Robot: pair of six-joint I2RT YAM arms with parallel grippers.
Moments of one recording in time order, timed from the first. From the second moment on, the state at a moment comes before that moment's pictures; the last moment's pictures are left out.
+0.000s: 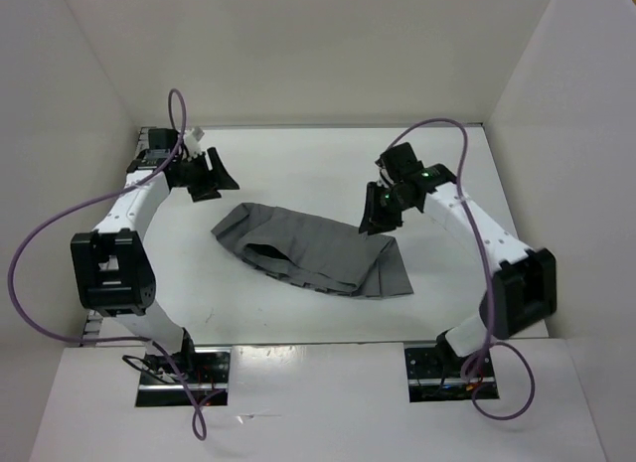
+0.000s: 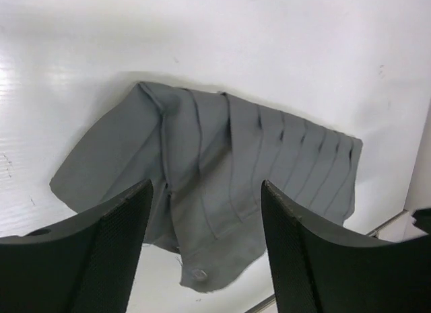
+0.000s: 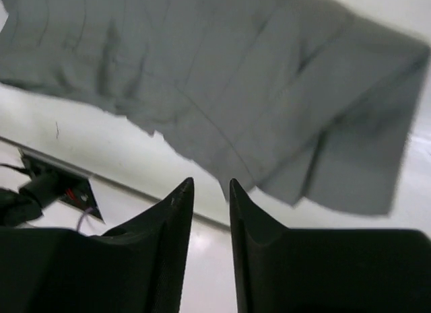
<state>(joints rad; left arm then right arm) 0.09 1.64 1.34 -0.58 0.52 -0.32 0.41 1.45 1.30 -0.94 -0.24 0.48</state>
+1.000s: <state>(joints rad) 0.07 1.91 1.24 -0.48 0.64 -0.39 0.45 1.70 1.28 -0.77 -0.30 0.55</state>
